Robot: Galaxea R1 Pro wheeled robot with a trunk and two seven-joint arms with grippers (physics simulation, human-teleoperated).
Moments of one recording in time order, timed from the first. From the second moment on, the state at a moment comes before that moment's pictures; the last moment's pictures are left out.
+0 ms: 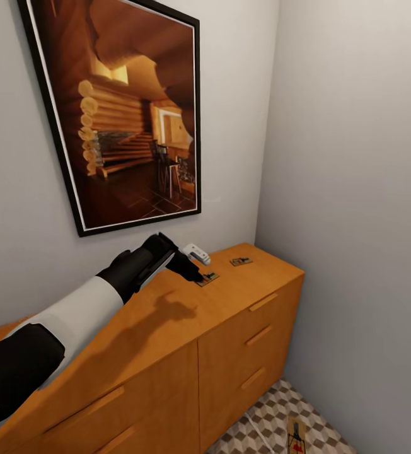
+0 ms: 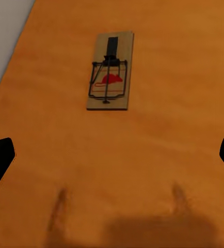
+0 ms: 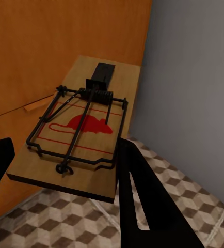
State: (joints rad) left arm -1.22 -0.02 -0.76 -0.76 0.16 0.93 -0.40; right arm -0.23 0.02 0.07 -0.01 0.01 -1.05 -0.25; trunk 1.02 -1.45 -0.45
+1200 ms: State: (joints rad) left arm -1.22 0.02 -0.76 -0.73 0.16 0.74 -0.63; right arm -0.21 -0.04 0.07 -0.01 0.03 -1.05 -0.08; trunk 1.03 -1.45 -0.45
